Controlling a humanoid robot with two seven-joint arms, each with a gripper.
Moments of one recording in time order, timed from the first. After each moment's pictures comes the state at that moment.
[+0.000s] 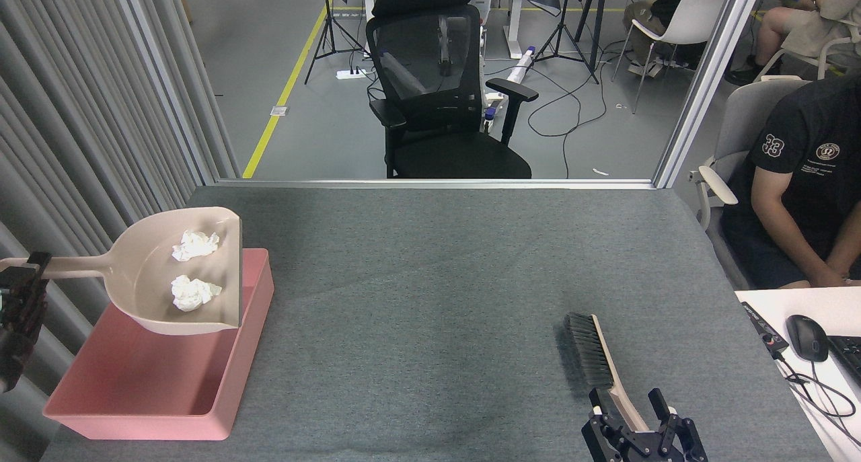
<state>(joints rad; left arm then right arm) -0.37 0.51 0.32 -0.92 0.09 -0.28 -0.39 0.17 -0.01 -0.11 -1.50 1.33 -0.25 -0.19</state>
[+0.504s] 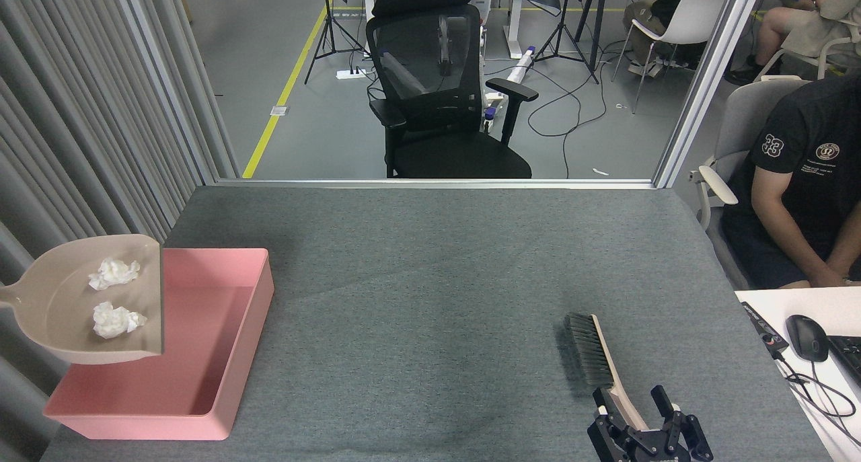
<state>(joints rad) -0.45 0.70 0.32 -0.52 0.07 -0.54 -0.40 0.17 -0.05 -0.11 -1.50 1.29 -0.30 -0.20</state>
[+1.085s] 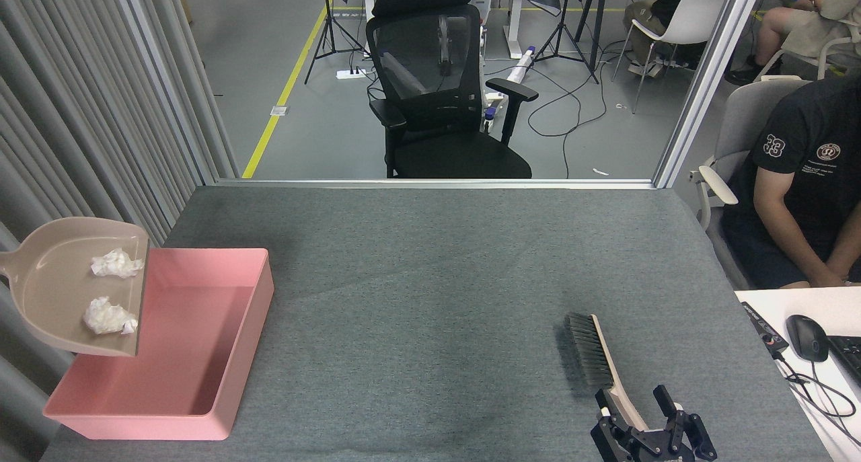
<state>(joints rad) -0.54 0.73 0.34 -0.60 -0.42 -0.68 -0.24 0.17 -0.07 -0.11 -1.50 1.28 -0.32 -0.20</state>
